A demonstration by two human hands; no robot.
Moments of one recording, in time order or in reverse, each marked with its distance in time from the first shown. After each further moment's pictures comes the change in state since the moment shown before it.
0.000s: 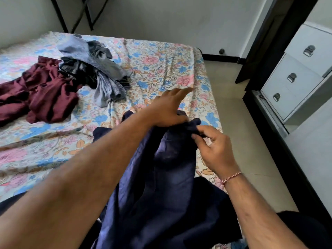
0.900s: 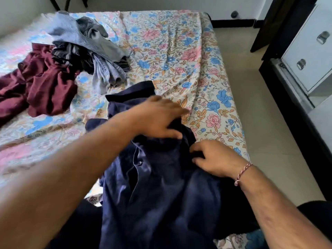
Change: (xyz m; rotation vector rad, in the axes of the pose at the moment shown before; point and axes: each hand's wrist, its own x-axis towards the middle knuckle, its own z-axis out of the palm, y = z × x) left_hand -0.036 -0.034 0.019 0.498 -0.379 0.208; right_hand -0.014 0.006 0.012 -0.441 -0.881 0.290
